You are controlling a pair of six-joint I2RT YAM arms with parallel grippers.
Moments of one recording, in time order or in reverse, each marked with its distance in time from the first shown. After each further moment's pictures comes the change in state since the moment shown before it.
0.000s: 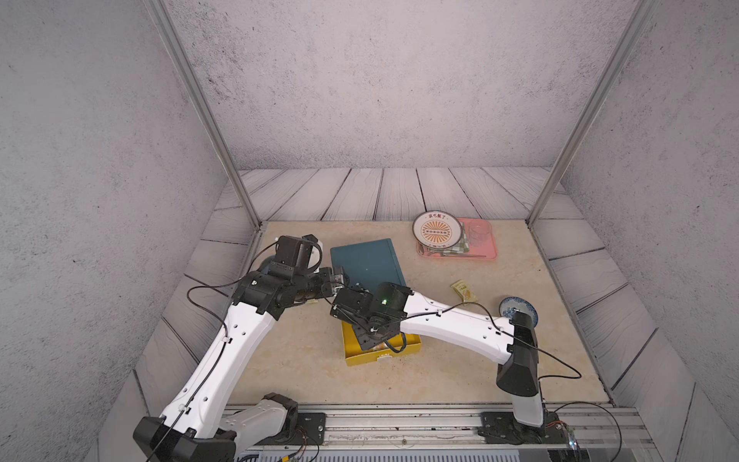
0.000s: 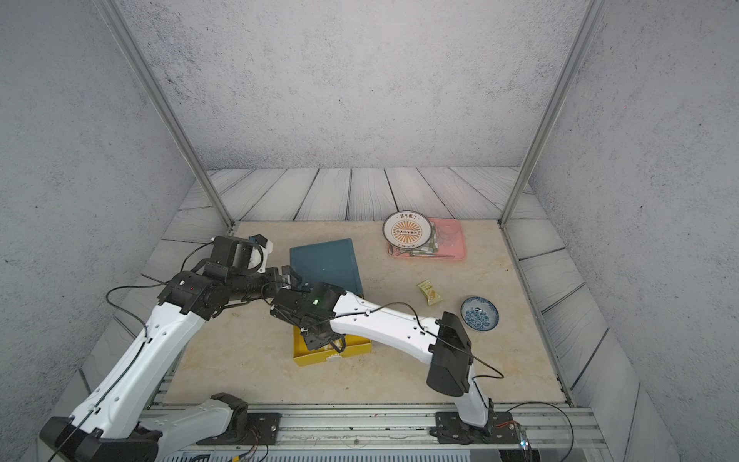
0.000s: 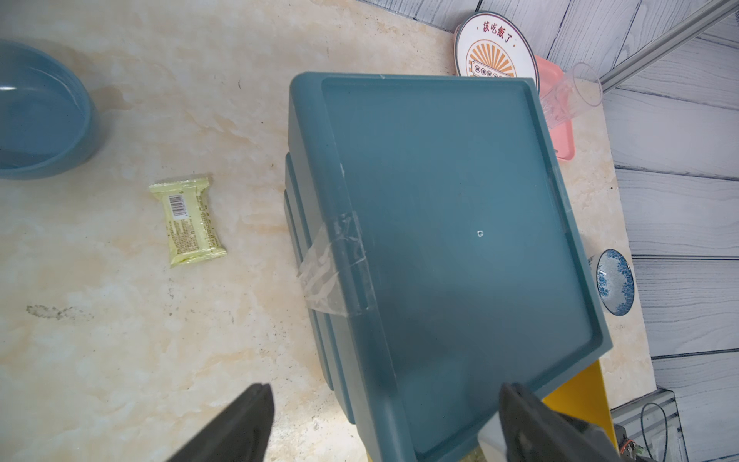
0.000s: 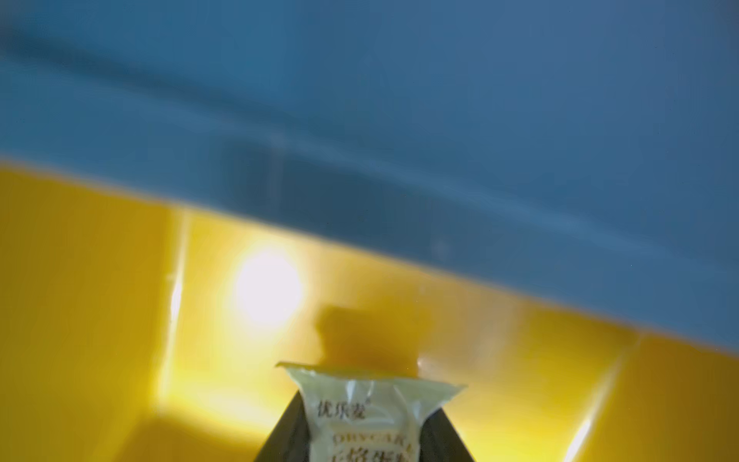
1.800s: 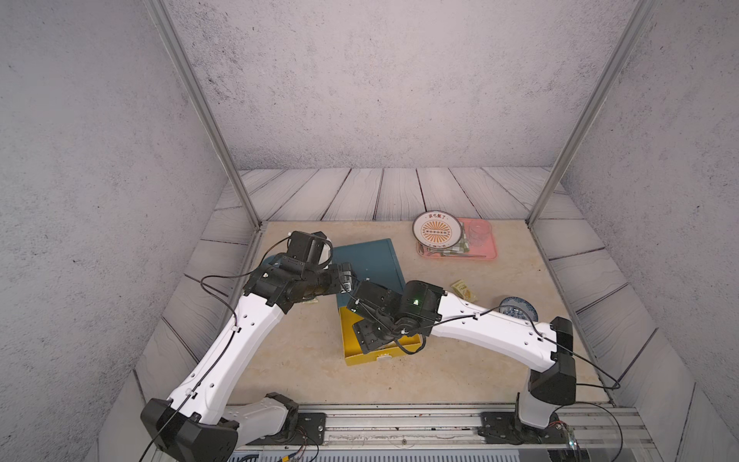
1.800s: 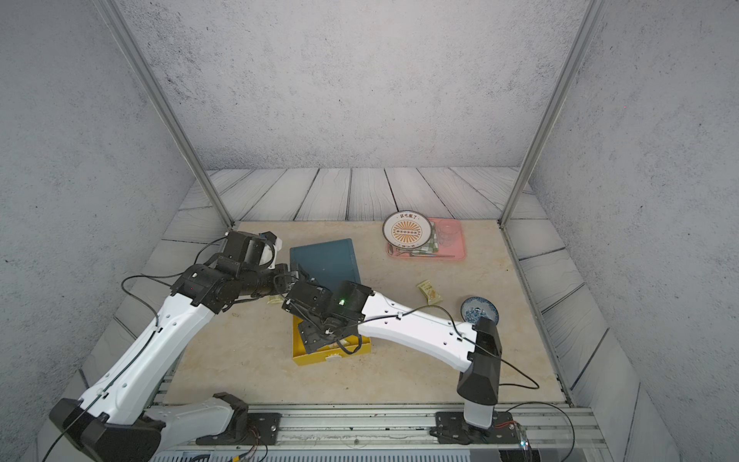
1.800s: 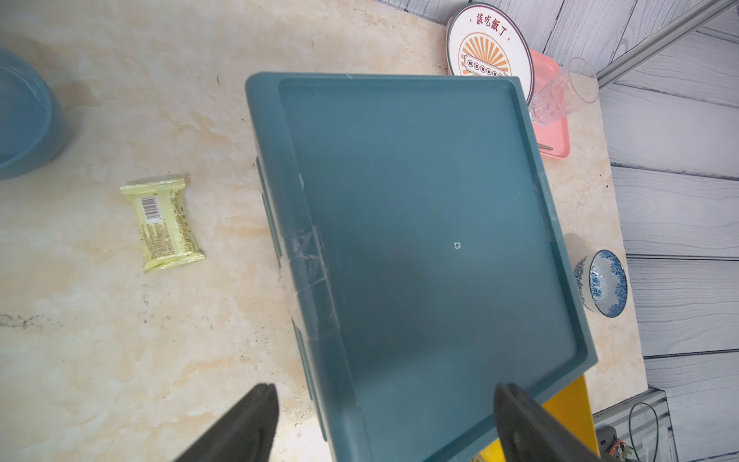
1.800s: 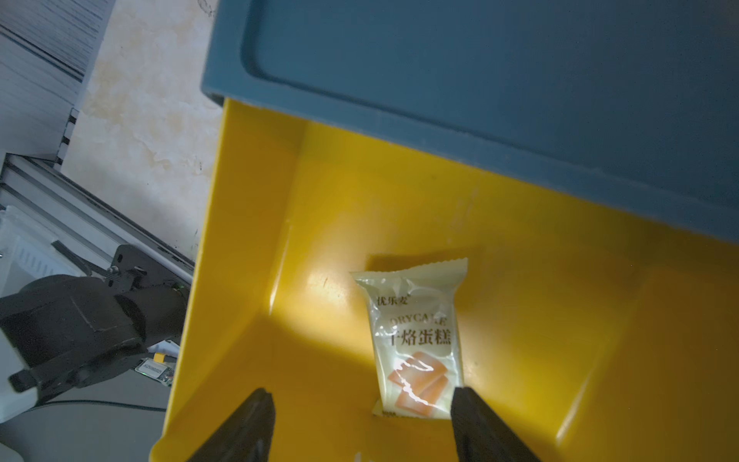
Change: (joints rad) left arm -0.059 0.063 0.042 0.010 -0.026 -0.053; right arm 0.002 -0.171 -0.129 0.122 -0.124 -0.008
